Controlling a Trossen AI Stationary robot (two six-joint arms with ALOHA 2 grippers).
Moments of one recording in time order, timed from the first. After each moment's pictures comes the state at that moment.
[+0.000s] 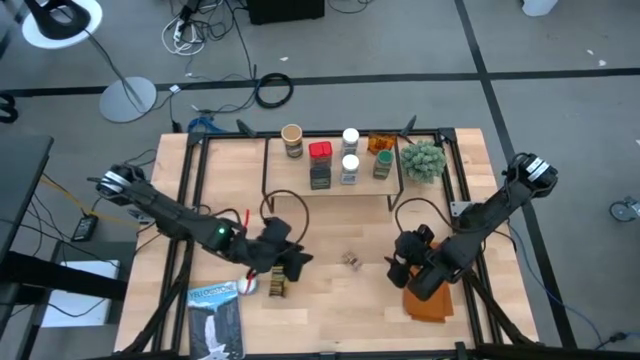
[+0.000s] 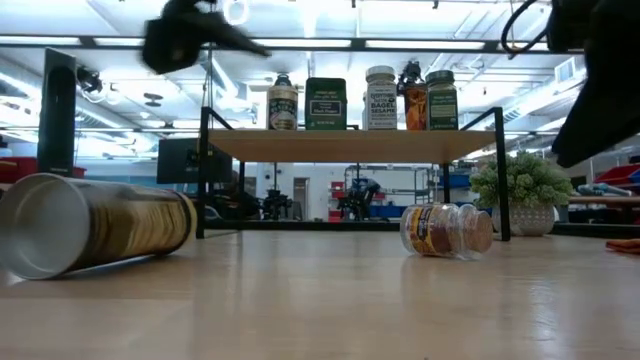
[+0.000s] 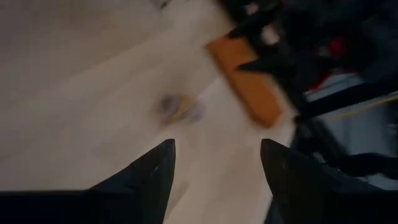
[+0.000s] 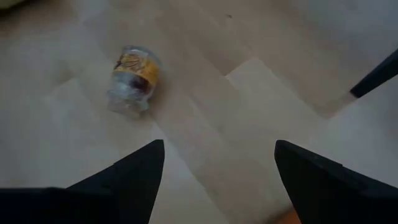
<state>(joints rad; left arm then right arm) -0.45 1.44 1.03 -0.21 -0.48 -1.18 0.75 1.41 0.82 -0.76 0.68 1.37</state>
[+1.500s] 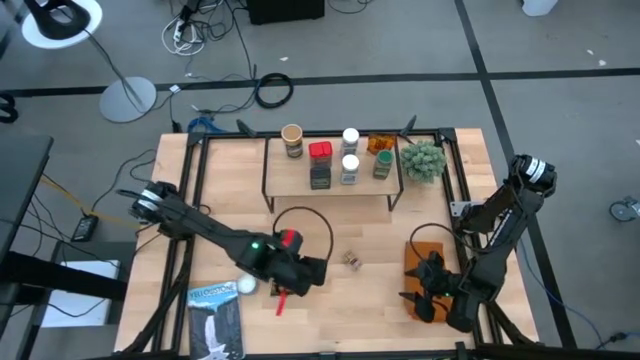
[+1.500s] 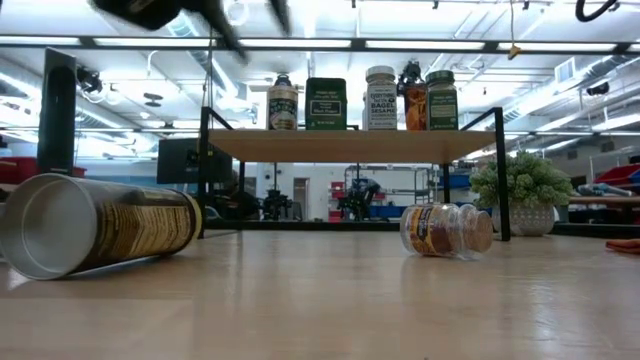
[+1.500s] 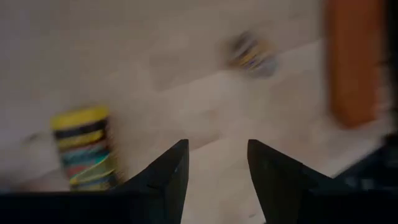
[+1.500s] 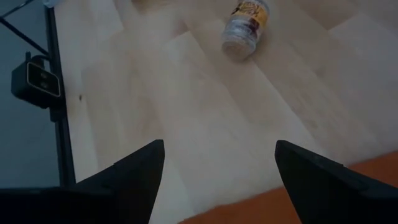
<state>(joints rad) -0.47 1.80 1.59 -0.95 -0.33 -1.73 1.08 1.42 0.82 -0.62 0.74 1.49</state>
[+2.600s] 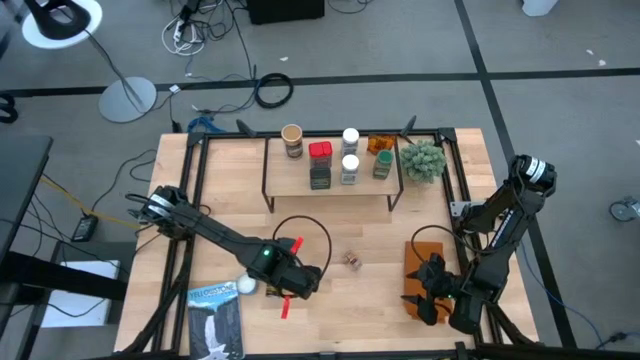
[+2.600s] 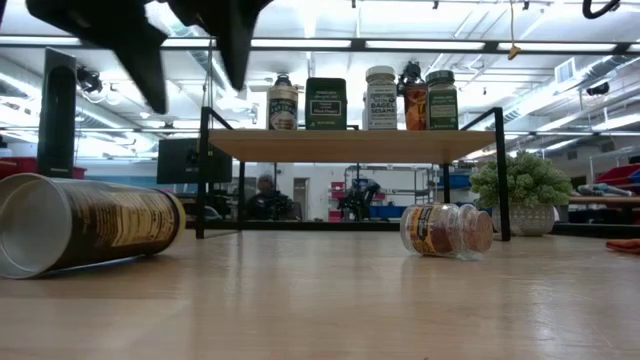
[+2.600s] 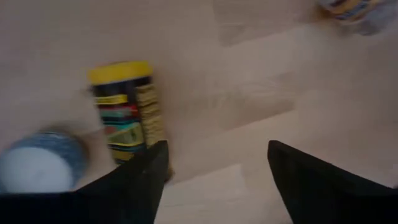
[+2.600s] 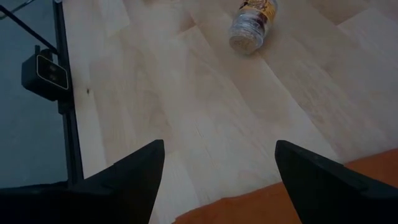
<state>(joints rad) -0.46 1.87 1.59 -1.08 -0.15 -1.79 1.10 1.42 0.82 -0.61 0.74 1.49</state>
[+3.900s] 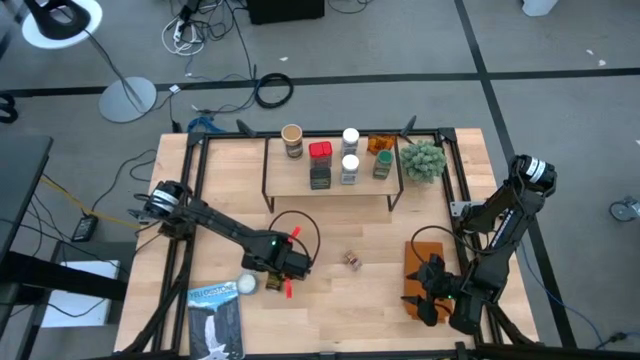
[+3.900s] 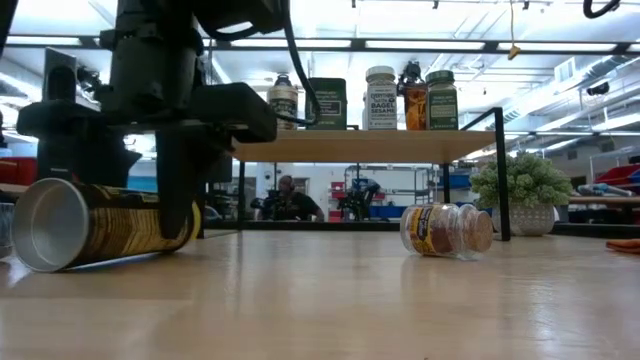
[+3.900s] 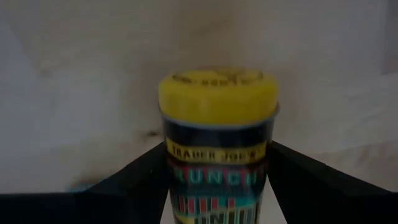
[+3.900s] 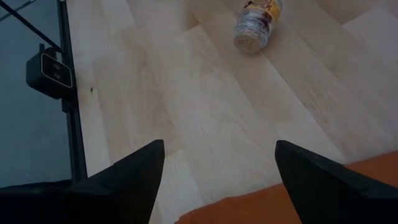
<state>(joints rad) -0.35 1.87 1.24 -0.88 0.02 -1.71 1.10 1.42 0.82 -0.59 0.73 1.48</state>
